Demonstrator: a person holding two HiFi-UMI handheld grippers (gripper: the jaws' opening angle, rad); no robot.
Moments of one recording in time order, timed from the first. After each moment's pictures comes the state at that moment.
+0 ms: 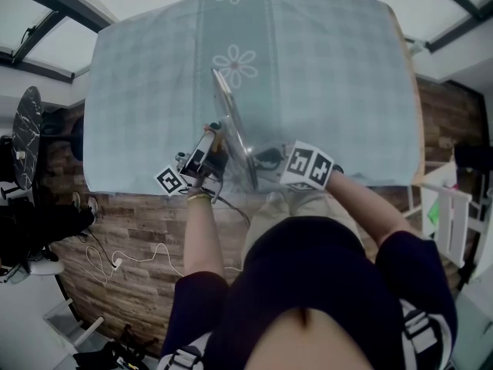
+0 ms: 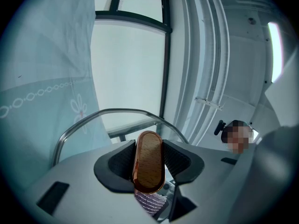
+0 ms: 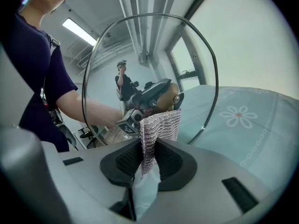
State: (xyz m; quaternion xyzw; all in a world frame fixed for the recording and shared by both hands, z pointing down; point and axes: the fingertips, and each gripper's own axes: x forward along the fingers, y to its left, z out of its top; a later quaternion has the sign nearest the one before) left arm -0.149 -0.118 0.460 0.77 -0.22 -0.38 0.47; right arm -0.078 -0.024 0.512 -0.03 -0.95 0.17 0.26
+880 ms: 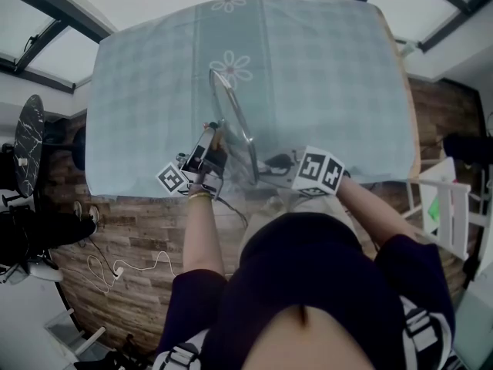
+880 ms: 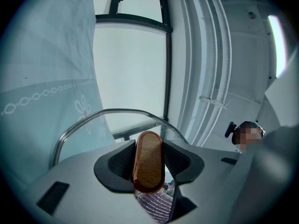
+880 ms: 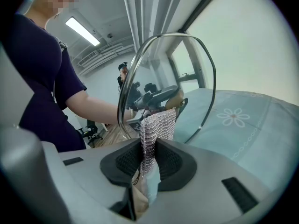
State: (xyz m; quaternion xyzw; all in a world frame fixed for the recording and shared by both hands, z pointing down) left arm -0.141 -0.115 0.460 0.76 -0.25 -0.37 0.47; right arm -0.044 0.007 0.484 -0.02 -0.95 0.17 0.25
